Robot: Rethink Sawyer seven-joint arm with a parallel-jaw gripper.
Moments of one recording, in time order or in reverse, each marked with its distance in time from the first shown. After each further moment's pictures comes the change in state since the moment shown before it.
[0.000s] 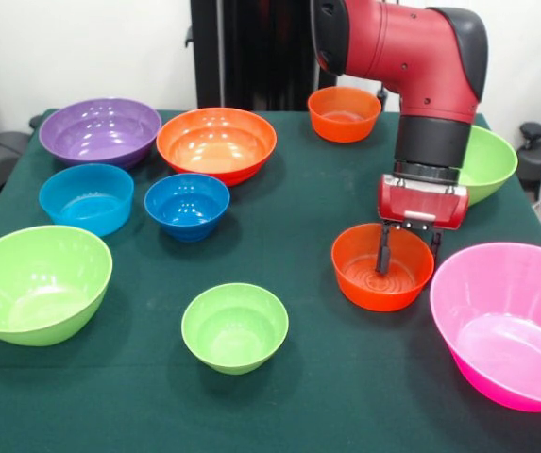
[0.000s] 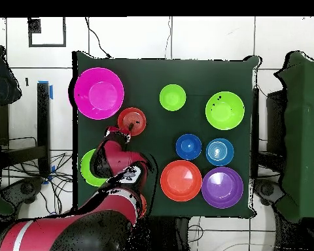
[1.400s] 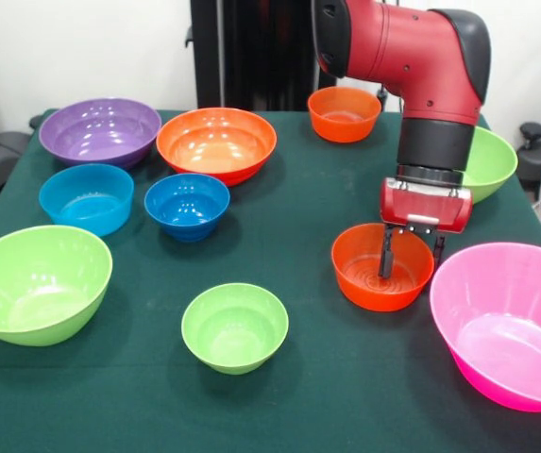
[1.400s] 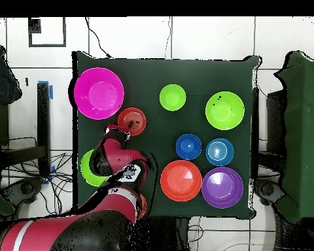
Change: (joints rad) arm 0.000 0.002 -0.002 -0.018 0.000 0.000 0.000
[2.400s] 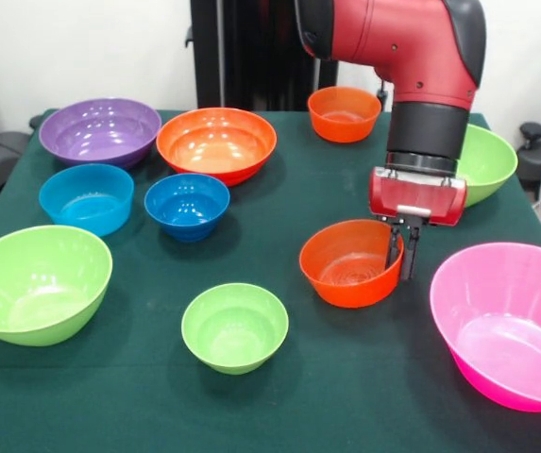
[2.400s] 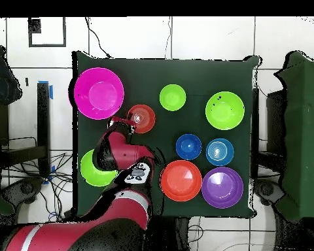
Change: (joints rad) arm -0.057 -0.078 0.009 0.001 -0.019 0.031 0.000
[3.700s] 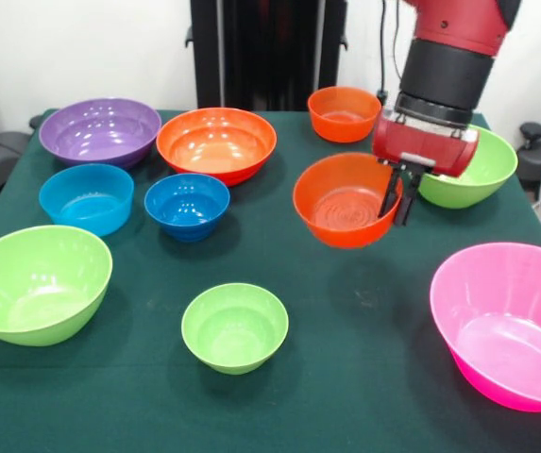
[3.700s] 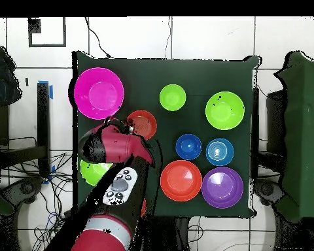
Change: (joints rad) arm 0.107 -0.111 -0.145 -0.077 0.047 0.522 0.000
